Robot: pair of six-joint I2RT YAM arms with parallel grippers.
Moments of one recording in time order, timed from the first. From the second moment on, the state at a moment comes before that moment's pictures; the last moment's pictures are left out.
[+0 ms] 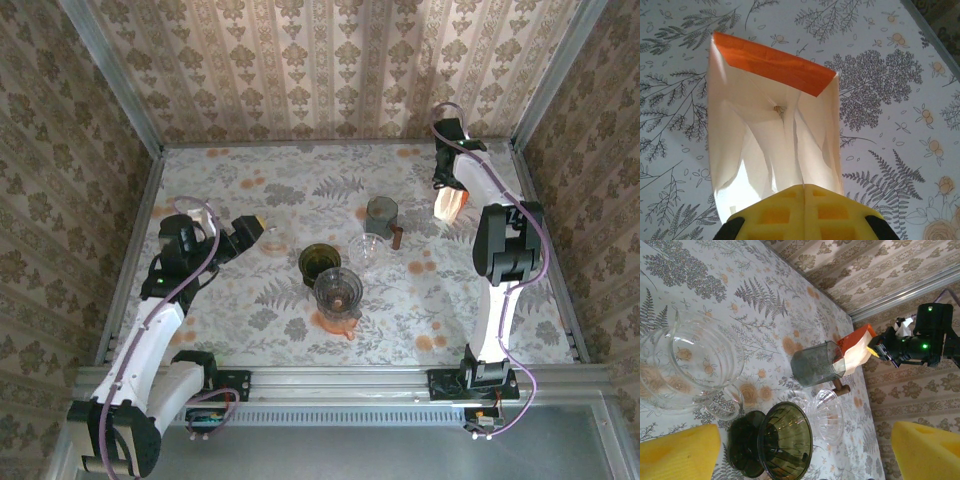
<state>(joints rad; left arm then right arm) -0.16 0.87 0.64 -0.19 0.60 -0.76 0.03 2.08 1.80 -0.84 0.46 0.54</state>
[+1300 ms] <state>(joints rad) -0.16 0.87 0.62 -0.19 0.61 -0.77 0.11 1.76 1.58 -0.74 0.52 0.45</state>
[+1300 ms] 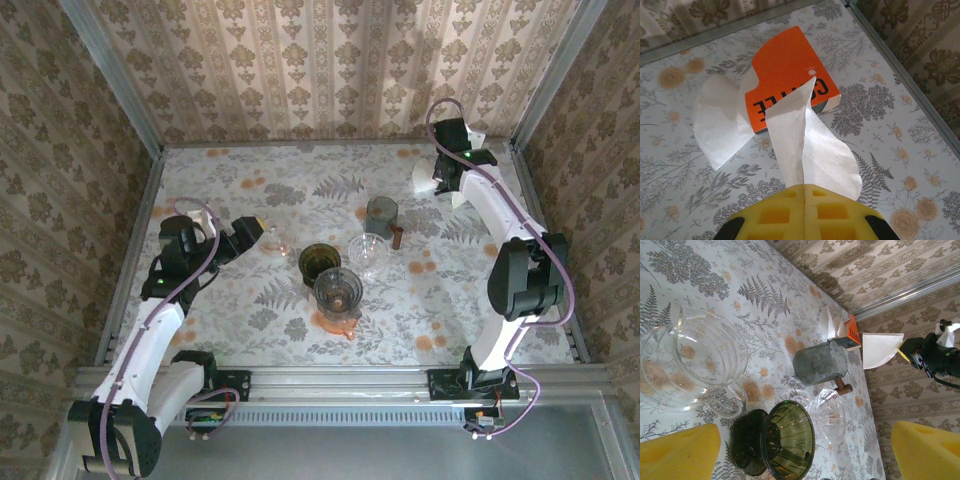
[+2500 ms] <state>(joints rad) -0.18 0.88 0.62 -0.22 0.65 -0.76 0.80 1.10 1.49 -1.12 0.09 0.42</state>
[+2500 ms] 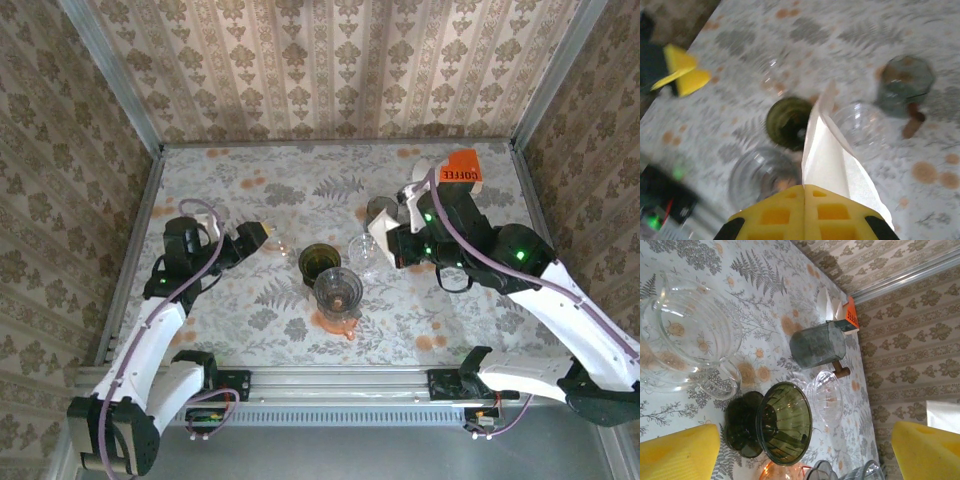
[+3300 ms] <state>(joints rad) -0.26 0.86 0.62 -0.28 0.65 -0.73 0.98 1.47 1.77 -1.43 0.05 0.44</state>
